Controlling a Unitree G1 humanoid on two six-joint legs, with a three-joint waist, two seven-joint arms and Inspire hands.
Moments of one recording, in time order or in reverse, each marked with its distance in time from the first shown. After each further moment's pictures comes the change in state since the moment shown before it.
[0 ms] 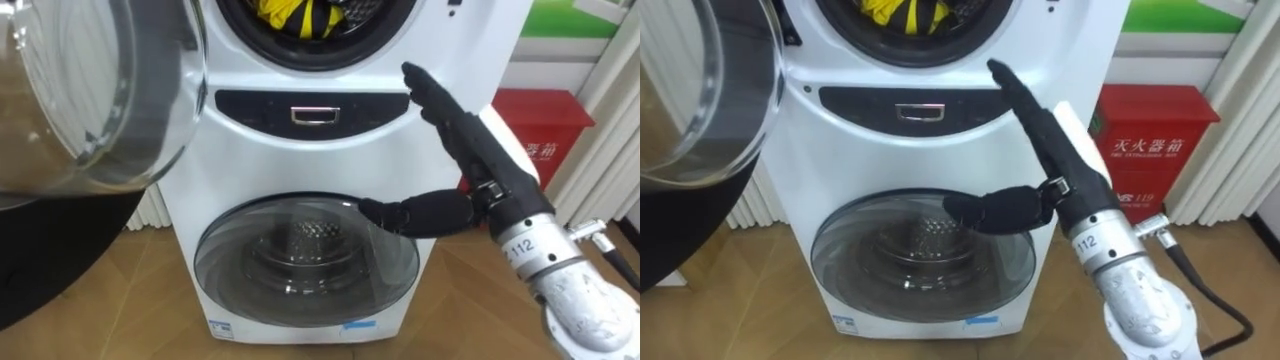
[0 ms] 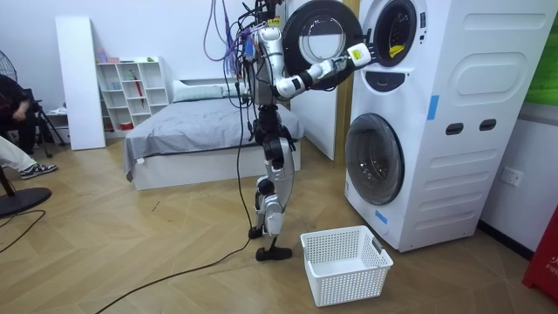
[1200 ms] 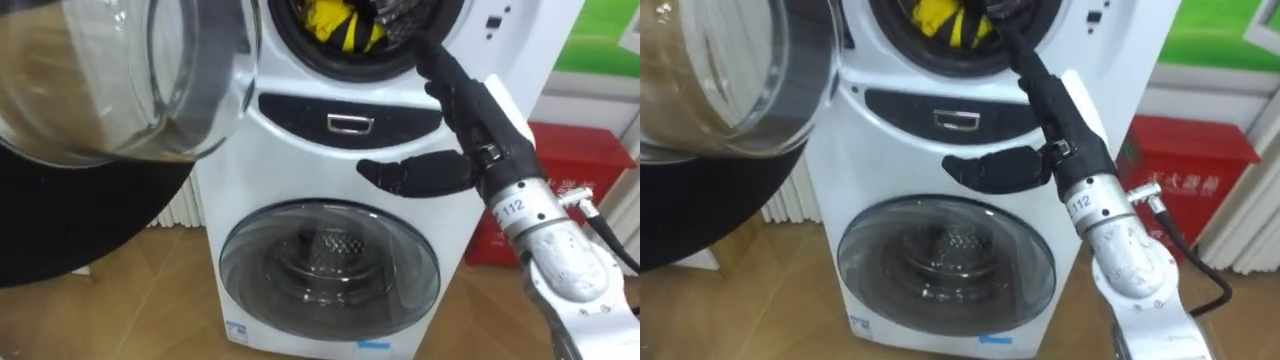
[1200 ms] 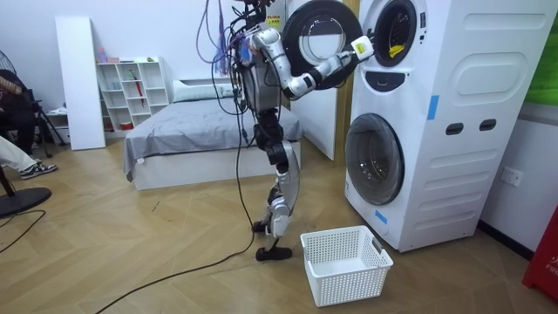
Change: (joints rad) left arm 0.116 0.036 0.055 -0.037 0.060 0.051 0.017; right arm -0.161 0.038 0.004 0.215 0.110 -0.001 -0.102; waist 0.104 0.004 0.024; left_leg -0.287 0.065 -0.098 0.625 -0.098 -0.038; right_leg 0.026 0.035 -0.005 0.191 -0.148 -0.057
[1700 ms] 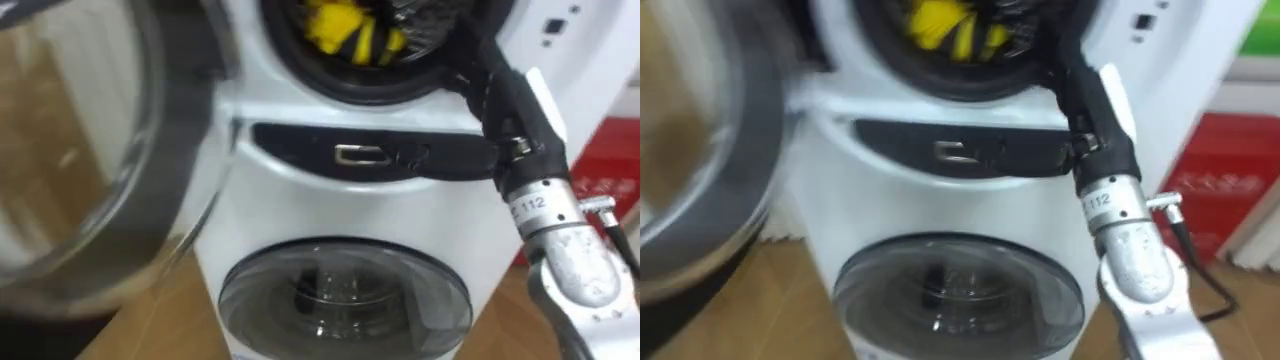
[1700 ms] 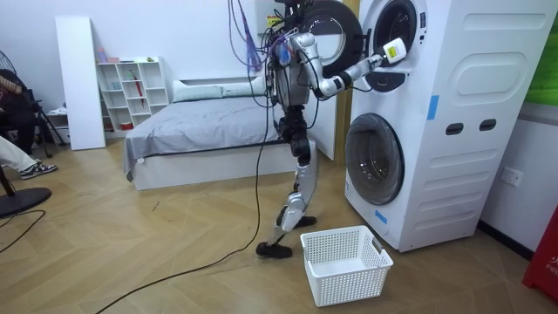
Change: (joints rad) left arm -0.042 0.021 0.005 -0.038 0.035 -0.006 -0.014; right arm 0.019 -0.088 -0.023 -0.033 0.070 -0.049 -0.130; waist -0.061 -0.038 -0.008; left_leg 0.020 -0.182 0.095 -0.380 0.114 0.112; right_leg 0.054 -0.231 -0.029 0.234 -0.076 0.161
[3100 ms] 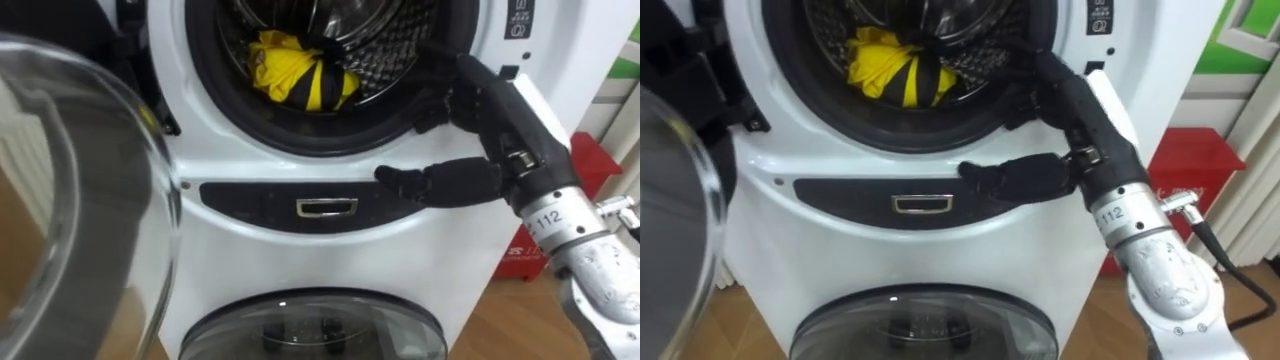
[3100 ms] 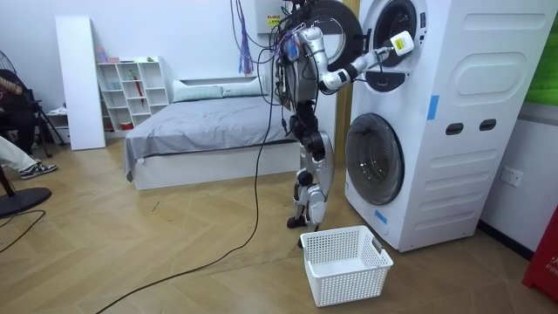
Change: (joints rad) left arm 0.010 0.014 -0.020 -0.090 0.069 0.035 -0.063; right arm 0.072 -0.010 -0.017 -0.175 -0.086 0.107 0.274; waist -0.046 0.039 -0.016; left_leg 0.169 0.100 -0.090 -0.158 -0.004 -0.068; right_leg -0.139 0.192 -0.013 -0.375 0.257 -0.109
